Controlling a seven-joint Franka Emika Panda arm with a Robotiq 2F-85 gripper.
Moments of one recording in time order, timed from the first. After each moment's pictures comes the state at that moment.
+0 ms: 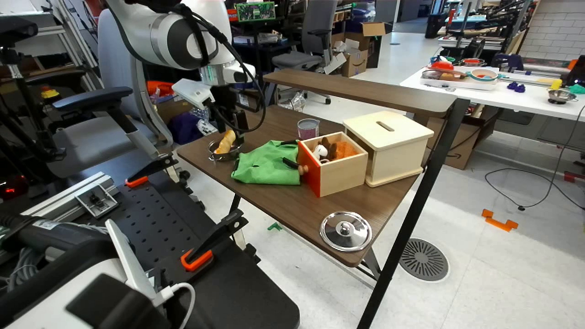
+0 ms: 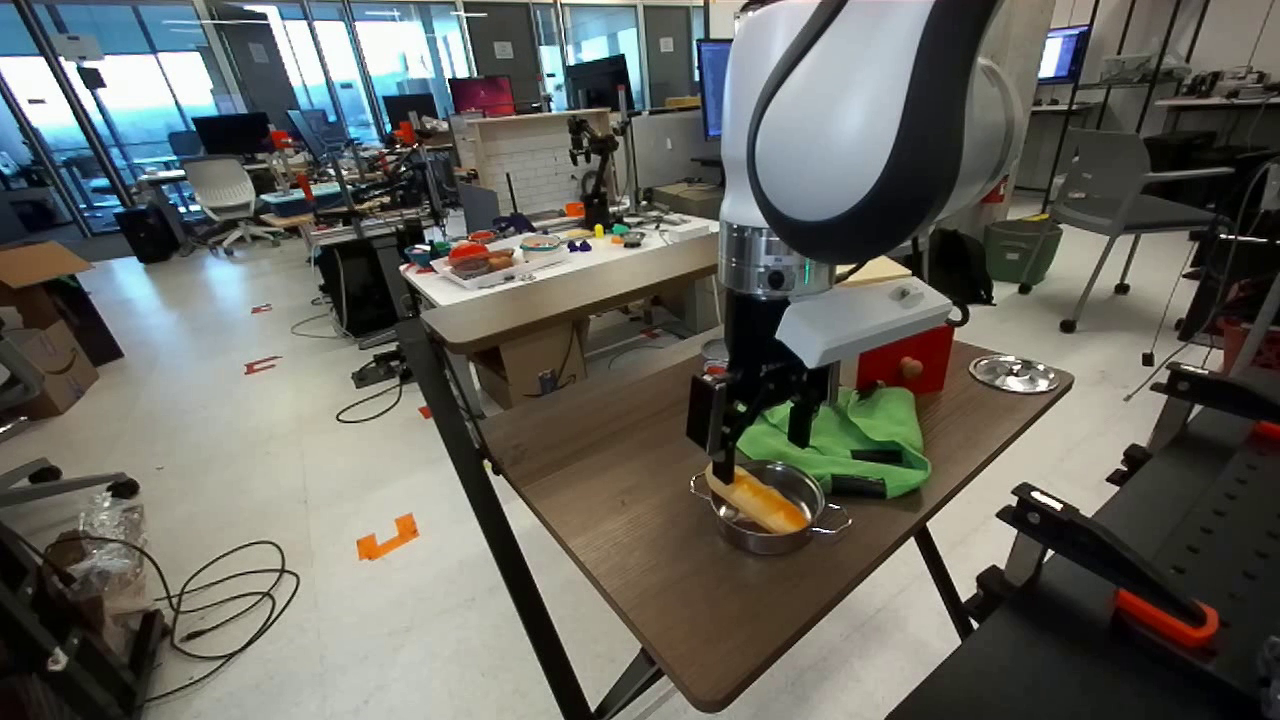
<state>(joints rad) 0.30 0.68 0.04 -2.08 0.05 2.79 0.24</state>
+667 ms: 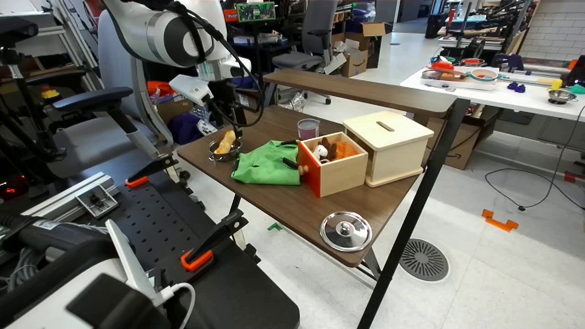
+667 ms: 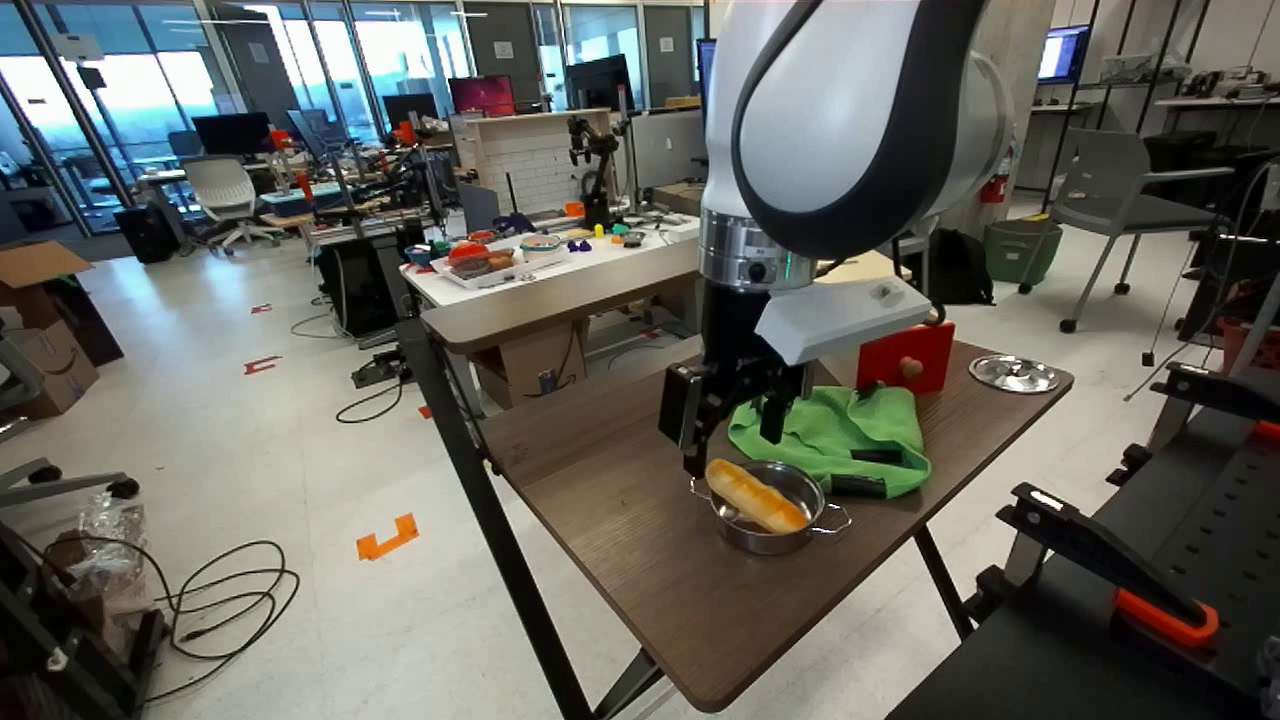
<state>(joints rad) 0.30 0.68 0.07 -2.08 0.05 2.84 0.22</state>
